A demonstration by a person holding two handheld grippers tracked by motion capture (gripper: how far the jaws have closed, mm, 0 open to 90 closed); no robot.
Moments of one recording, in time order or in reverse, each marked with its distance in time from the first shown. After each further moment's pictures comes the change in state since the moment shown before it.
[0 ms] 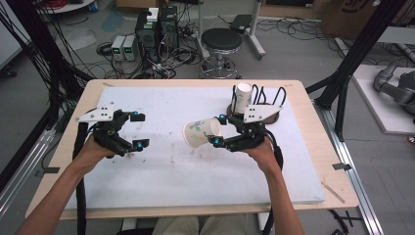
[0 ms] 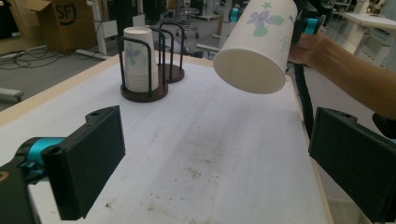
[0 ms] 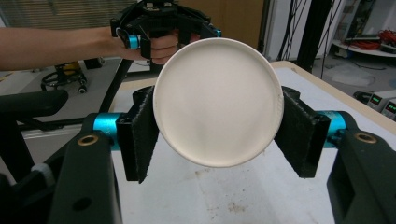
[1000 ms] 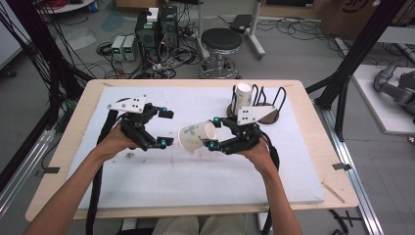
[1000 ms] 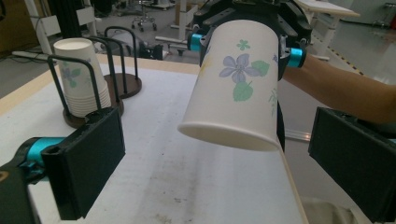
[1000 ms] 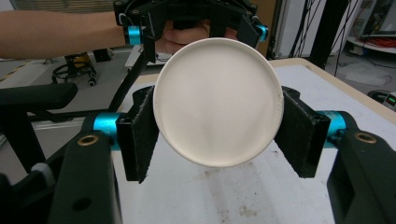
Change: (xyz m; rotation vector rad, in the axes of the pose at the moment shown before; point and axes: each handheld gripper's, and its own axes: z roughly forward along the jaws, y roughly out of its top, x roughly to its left) left arm -0.003 0.032 0.065 0.054 -0.192 0.044; right arm 0.005 0.001 0.012 0.025 0.041 -0.016
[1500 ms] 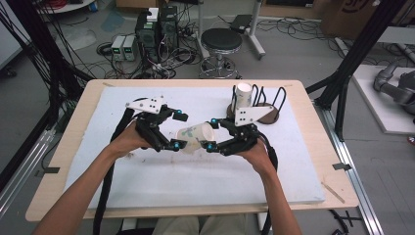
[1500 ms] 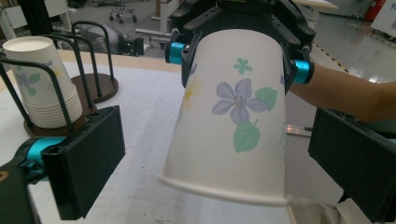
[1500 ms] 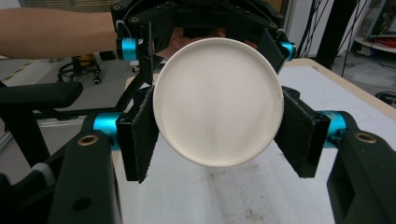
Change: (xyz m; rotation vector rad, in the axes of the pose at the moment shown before) left arm 0.000 0.010 0.034 0.033 -0.079 -0.001; right arm 0.002 0.001 0.005 0.004 0.019 -0.006
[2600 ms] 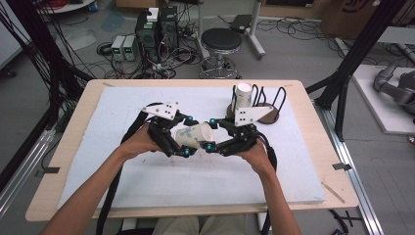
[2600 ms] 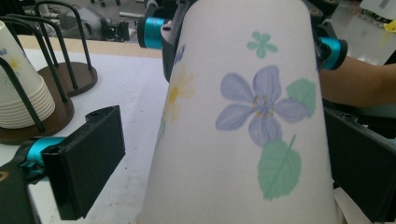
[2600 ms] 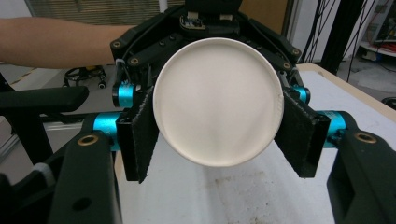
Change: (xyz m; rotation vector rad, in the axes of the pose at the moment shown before) left arm 0.000 -0.005 0.028 0.070 -0.044 0.015; right arm 0.001 0.001 0.001 -0.021 0.019 0.002
